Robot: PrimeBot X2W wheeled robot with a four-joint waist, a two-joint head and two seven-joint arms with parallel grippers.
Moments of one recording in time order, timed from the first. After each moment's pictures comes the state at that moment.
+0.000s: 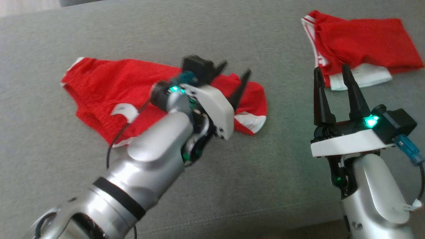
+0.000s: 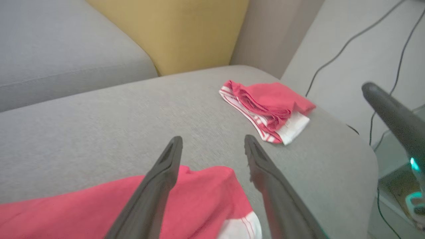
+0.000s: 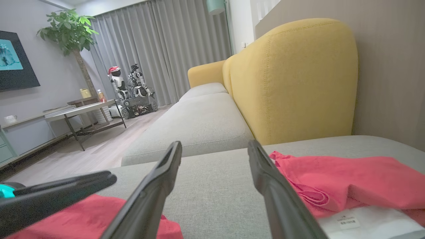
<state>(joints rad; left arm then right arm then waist) -0.84 0.04 -1.01 0.60 -0.80 0.10 -0.08 -0.30 -0.06 0.12 0.22 0.26 0.13 -0.25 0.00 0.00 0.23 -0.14</state>
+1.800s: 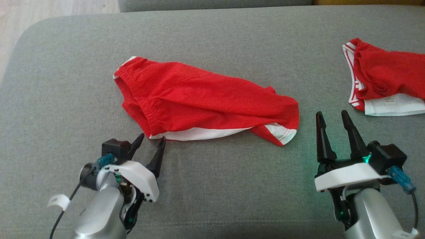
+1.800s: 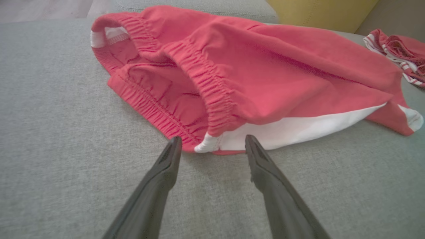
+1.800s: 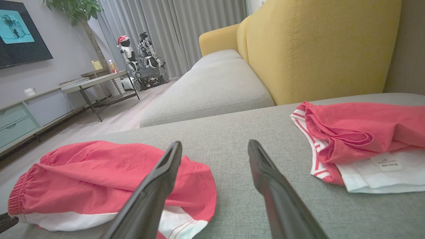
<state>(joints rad) -0.37 0.16 -0.51 0.70 -0.43 -0.07 -0.24 -0.15 -0.05 0.07 0.31 0.23 0.13 -0.25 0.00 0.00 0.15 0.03</state>
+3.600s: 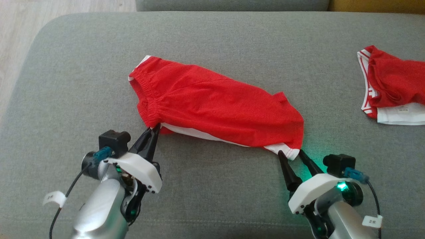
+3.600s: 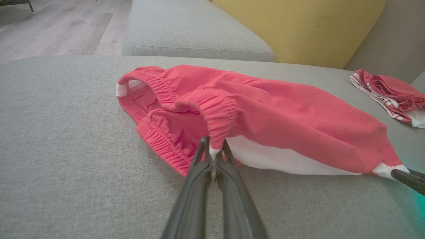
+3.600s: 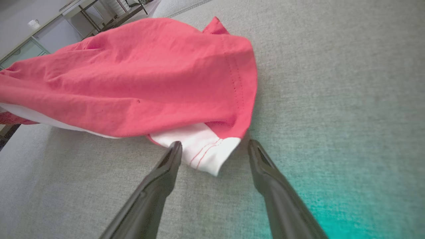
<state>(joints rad) -0.37 0.15 -0.47 0.61 -0.41 -0.10 -0.25 -0.22 -0.05 0.26 0.63 0.41 0.13 -0.08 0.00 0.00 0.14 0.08</state>
